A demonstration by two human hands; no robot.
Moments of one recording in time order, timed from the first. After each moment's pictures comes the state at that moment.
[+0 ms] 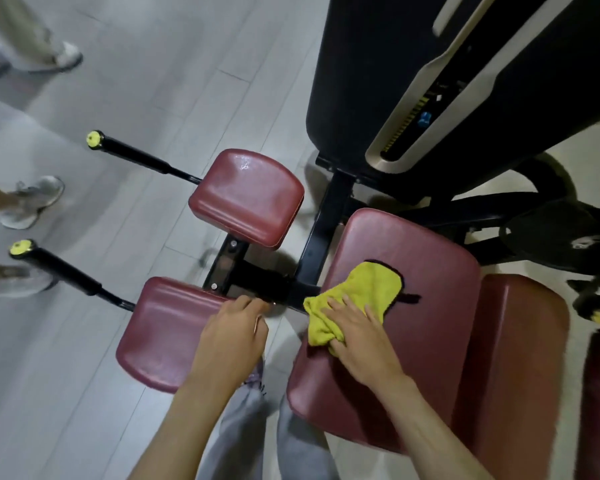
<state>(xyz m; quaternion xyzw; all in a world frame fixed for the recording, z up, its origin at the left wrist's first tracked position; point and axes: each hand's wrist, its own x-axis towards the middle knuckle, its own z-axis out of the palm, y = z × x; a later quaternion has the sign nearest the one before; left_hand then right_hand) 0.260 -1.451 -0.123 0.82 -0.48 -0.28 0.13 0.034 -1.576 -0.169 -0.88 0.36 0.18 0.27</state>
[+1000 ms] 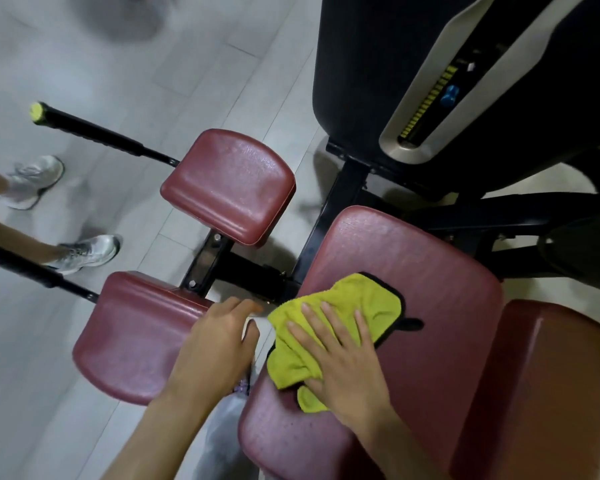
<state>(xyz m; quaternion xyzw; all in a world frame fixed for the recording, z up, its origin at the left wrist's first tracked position) 0.212 -1.513 -0.179 0.84 -0.44 -0.29 0.11 -0.004 -1.604 -0.242 -0.97 0.22 0.10 0.06</state>
